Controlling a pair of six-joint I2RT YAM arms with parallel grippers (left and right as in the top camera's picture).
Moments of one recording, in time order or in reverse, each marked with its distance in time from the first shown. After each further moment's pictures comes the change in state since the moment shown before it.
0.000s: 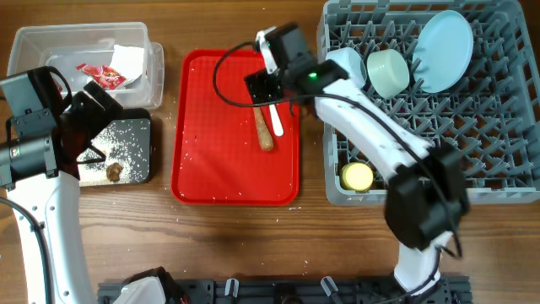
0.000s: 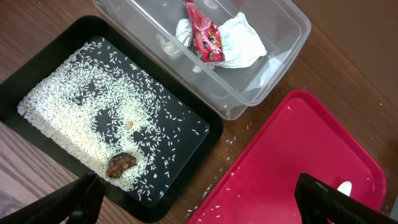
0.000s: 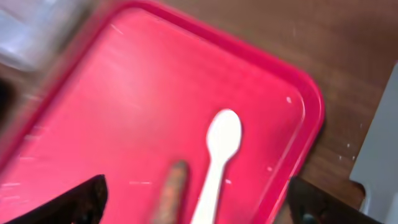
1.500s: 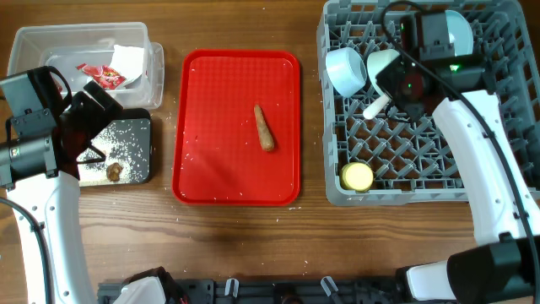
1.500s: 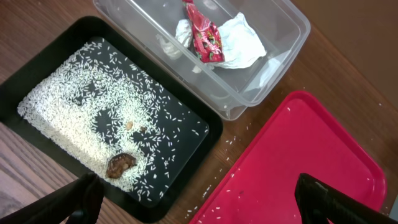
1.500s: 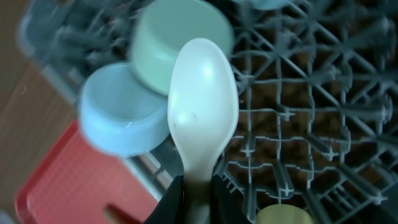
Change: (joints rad) left arm 0.000 0.000 0.001 0.000 0.000 0.000; right arm -0.406 -0.412 -0.102 -0.521 0.157 0.970
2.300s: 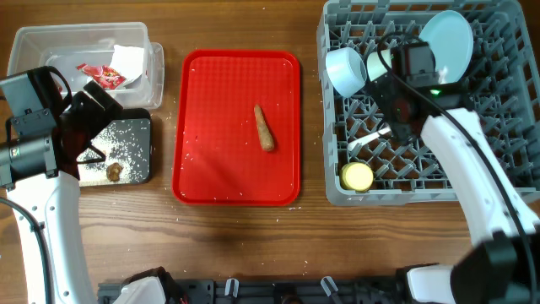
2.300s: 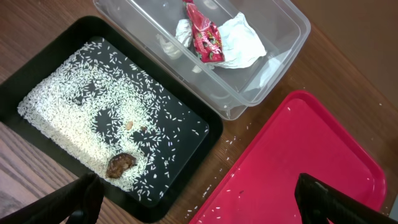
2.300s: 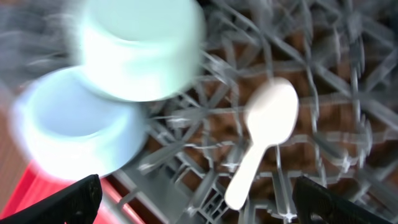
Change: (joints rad) left arm 0.000 0.000 0.000 0.000 0.000 0.000; right arm -0.006 -0.079 -0.251 0.224 0.003 -0.018
